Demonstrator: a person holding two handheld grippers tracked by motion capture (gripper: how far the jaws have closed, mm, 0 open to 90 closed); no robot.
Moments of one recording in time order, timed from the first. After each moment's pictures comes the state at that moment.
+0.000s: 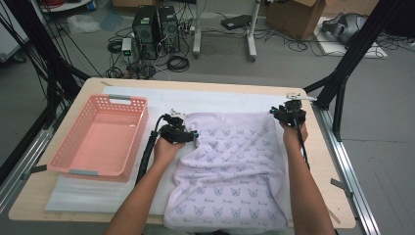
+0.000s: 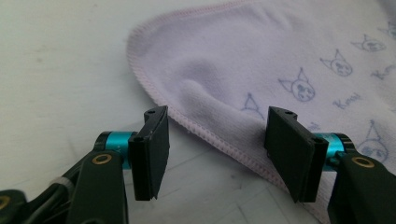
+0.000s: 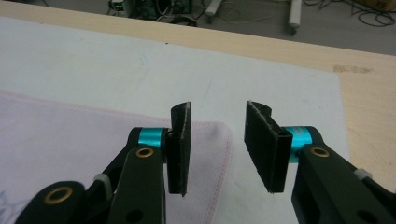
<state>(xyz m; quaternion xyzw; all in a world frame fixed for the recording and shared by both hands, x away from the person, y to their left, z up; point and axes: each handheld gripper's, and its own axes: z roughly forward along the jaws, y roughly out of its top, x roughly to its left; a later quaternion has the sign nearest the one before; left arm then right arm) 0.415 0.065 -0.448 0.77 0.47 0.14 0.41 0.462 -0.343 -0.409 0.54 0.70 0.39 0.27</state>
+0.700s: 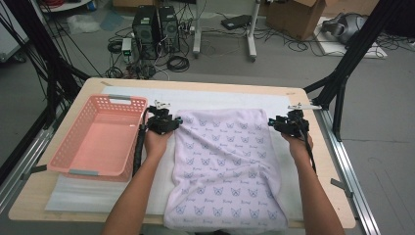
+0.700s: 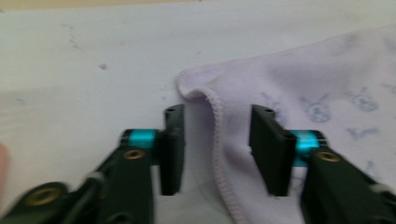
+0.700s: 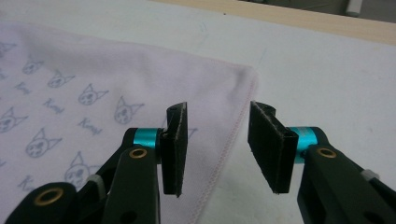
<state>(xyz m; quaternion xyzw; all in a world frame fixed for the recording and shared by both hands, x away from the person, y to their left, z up) 0.433 0.108 -0.432 0.71 0.52 0.20 0.43 0.426 -0.344 -0.411 0.49 0.74 0.41 0.20</state>
